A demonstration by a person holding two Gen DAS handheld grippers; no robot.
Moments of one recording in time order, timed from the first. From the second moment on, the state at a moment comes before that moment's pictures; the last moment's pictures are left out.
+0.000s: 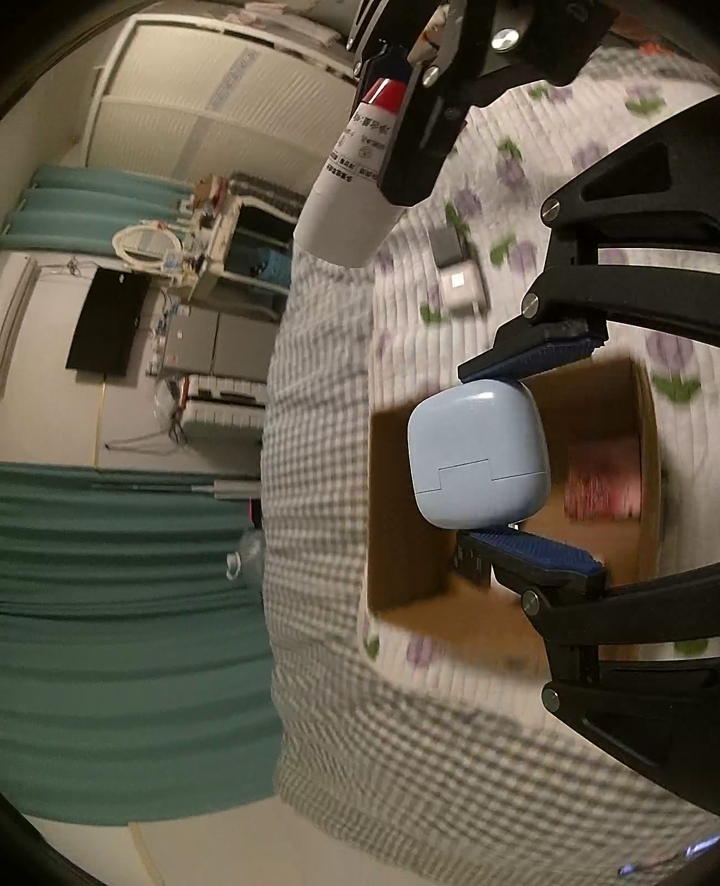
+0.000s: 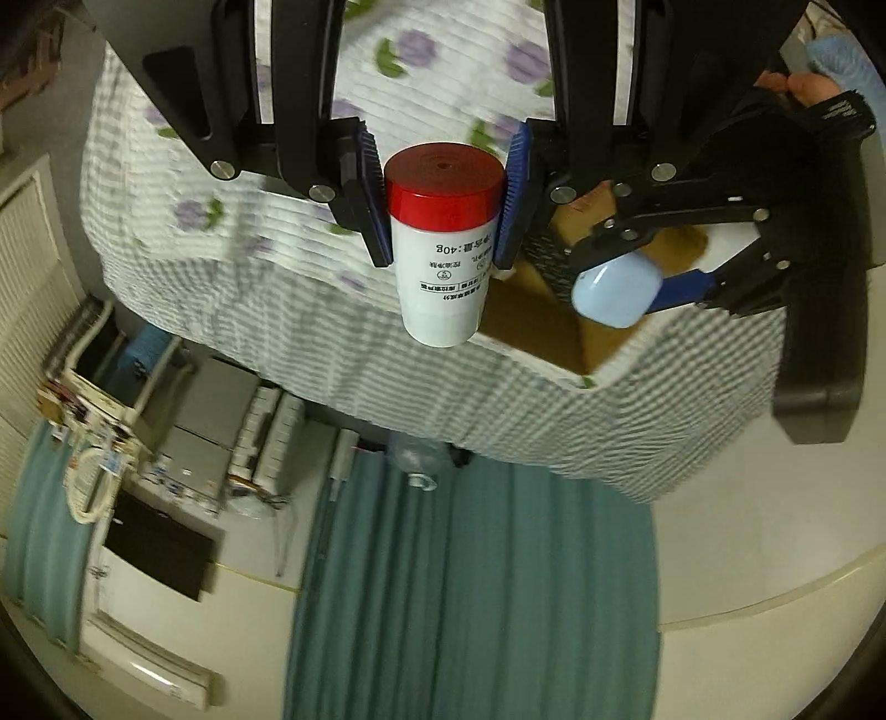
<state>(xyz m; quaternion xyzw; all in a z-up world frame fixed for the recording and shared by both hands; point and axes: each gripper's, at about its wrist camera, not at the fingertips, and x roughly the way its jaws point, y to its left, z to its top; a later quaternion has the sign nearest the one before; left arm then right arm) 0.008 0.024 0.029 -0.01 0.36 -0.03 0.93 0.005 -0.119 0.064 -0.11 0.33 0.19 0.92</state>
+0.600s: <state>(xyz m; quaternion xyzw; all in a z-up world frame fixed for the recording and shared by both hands) 0.035 0.067 -0.063 0.05 0.44 -0.04 0.89 0.054 -0.040 -0.058 -0.14 0.41 0.28 0.86</state>
